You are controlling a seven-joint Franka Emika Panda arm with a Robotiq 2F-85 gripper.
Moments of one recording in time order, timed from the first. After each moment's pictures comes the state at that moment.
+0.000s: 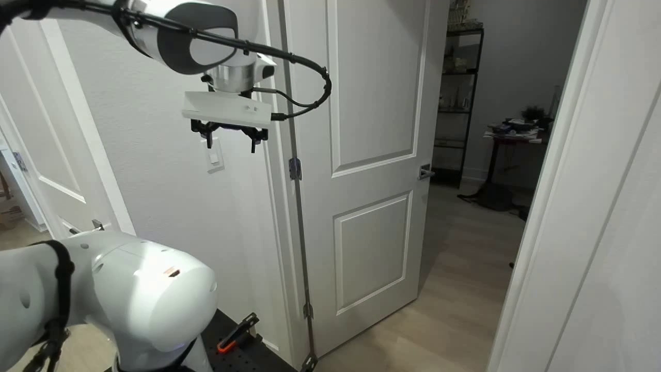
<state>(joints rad) 0.19 -1.09 -0.06 -2.66 0.42 1.86 -0.68</state>
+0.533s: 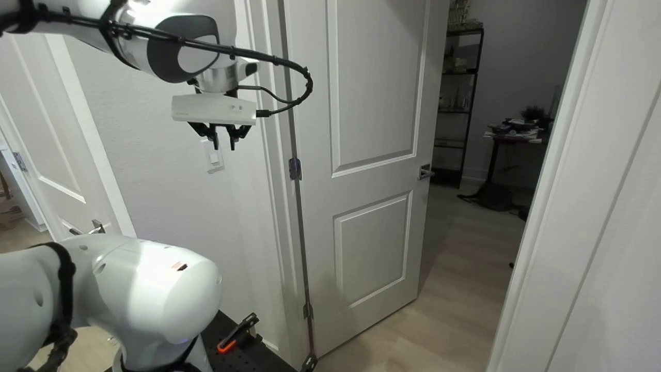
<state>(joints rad) 0.29 -1.08 0.01 -2.69 0.43 2.01 -0.62</state>
